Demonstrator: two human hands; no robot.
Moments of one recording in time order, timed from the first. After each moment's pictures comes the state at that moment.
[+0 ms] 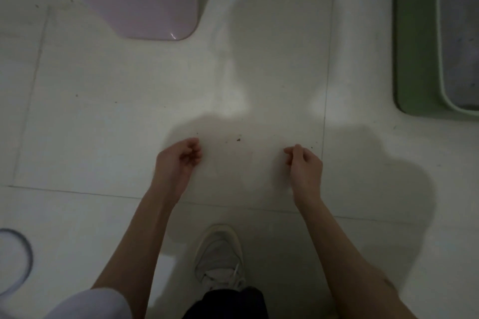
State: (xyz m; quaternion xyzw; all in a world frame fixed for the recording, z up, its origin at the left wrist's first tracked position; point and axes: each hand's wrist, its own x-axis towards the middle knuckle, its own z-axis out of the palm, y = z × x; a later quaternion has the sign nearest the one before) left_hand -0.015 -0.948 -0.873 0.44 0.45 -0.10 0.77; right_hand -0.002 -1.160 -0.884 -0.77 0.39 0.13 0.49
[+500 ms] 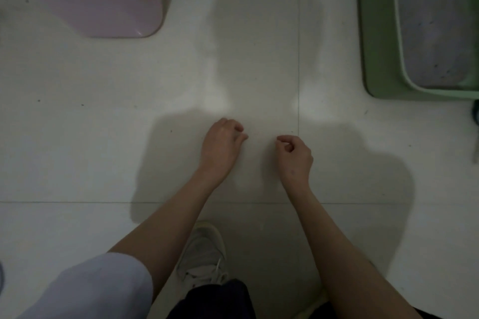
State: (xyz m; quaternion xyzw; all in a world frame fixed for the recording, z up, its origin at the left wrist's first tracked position) left_hand 0.016 -1.051 -0.899 0.92 0.05 -0.12 0.36; right_hand -0.002 -1.187 -0.877 -0.84 0.35 0.10 0.41
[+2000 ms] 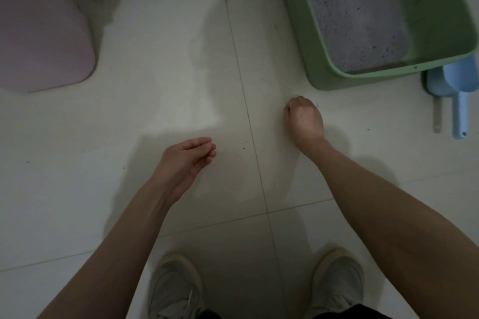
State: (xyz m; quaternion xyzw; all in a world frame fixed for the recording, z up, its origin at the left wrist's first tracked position) left_hand 0.036 -1.080 -0.851 0.52 0.31 -0.28 0.74; right_hand 0.070 -1.317 -0.901 -0.99 0.08 0.03 0.12
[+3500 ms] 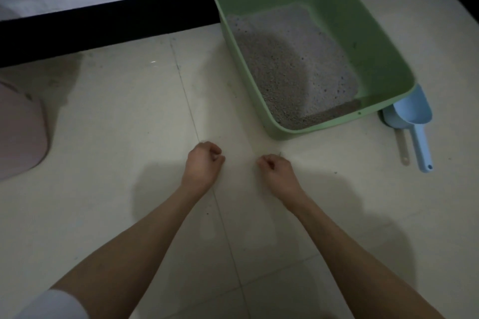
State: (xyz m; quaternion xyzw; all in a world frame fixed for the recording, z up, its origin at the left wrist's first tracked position) left_hand 0.136 -1.202 -0.899 0.92 0.00 -0.18 0.34; right_hand 0.066 -1.353 -0.886 -0.76 0.27 0.14 0.57
